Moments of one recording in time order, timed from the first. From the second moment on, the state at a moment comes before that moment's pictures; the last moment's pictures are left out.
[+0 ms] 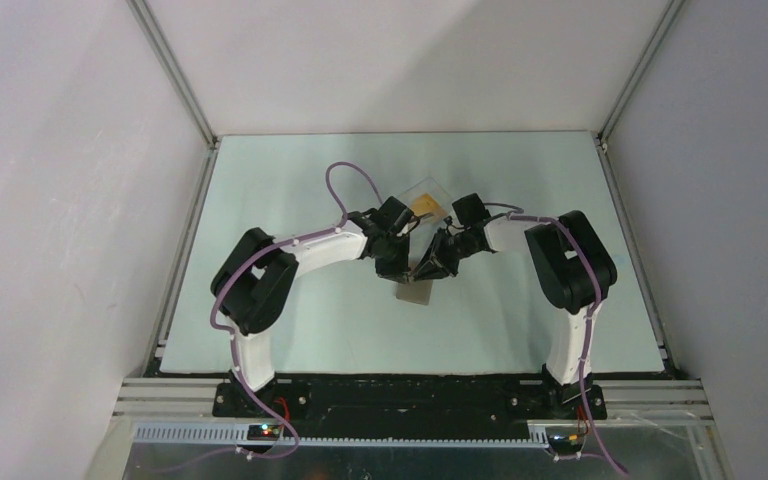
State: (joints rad) left arm -0.74 1.88 1.26 -0.52 0.13 -0.67; right arm 0.42 1.97 1.09 -0.24 -0.76 0.95
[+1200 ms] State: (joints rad) left arm -0.74 1.88 1.26 -0.52 0.13 -0.67; right arm 0.44 2.00 1.09 -0.20 -0.77 0.97
